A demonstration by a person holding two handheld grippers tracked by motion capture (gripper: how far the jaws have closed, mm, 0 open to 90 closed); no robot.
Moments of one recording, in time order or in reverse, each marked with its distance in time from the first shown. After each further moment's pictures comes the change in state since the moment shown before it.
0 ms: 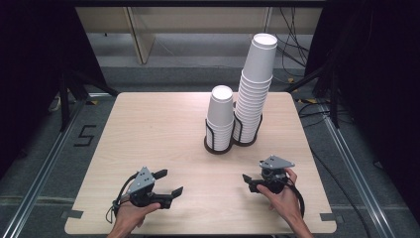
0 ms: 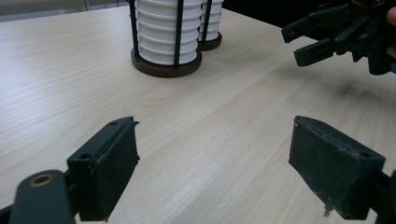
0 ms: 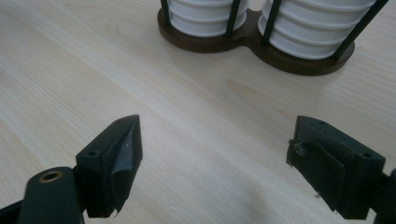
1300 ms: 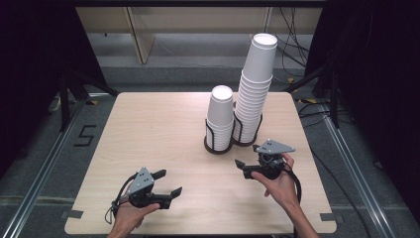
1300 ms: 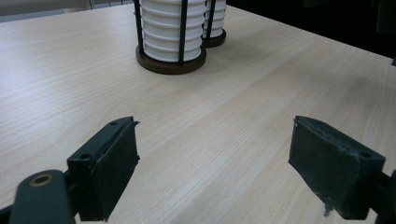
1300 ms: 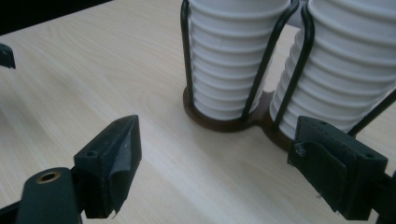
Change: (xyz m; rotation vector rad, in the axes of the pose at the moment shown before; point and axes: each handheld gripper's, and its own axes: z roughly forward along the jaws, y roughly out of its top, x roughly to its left) left arm 0.000 -0.001 -0.001 -0.003 0.010 0.005; right arm 0.007 0.058 -0.013 -0.127 0.064 -0.033
